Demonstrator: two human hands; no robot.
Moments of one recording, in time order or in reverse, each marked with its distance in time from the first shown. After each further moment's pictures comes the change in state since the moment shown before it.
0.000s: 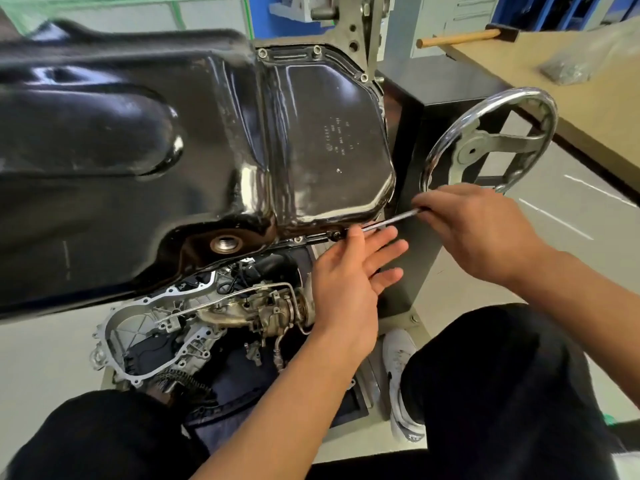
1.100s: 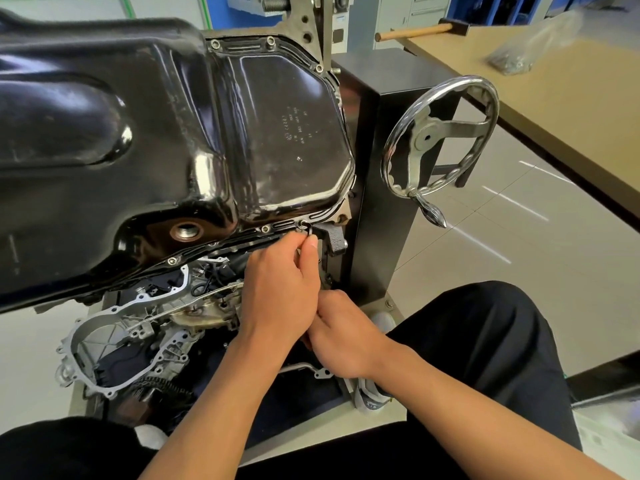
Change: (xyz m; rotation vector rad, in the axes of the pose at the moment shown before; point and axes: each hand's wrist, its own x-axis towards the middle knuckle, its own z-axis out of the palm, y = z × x) left_hand 0.008 0.014 -0.056 1.347 -0.013 0.792; right_hand -0.053 -0.129 0.081 0.955 -0.313 0.358
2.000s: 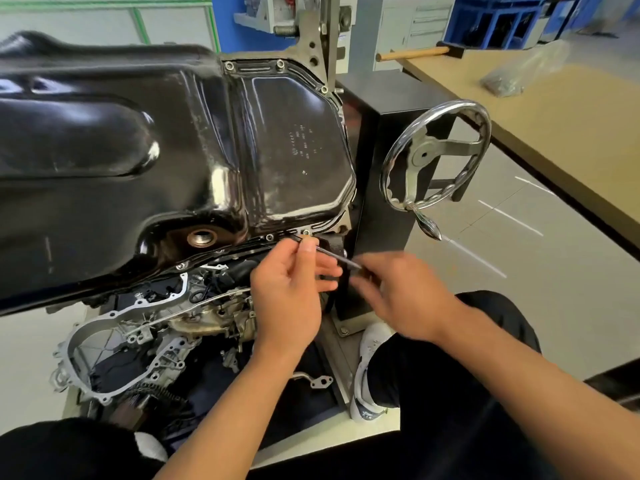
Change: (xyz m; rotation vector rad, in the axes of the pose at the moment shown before) left_hand -0.010 0.020 0.009 -0.741 0.093 -0.310; right_hand -0.006 0.002 -0.092 -0.670 0.163 -0.233
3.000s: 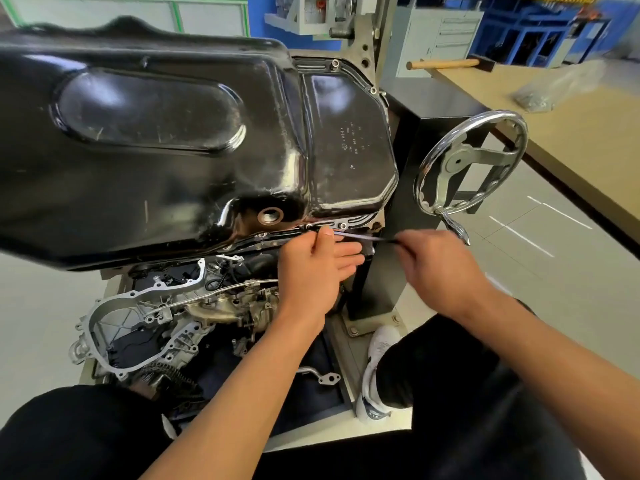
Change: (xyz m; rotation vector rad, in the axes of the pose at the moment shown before) left_hand 0.012 0.014 -0.017 -0.155 -0.009 -0.357; right_hand 0.020 -0.014 -0.010 -0.215 0.060 0.115
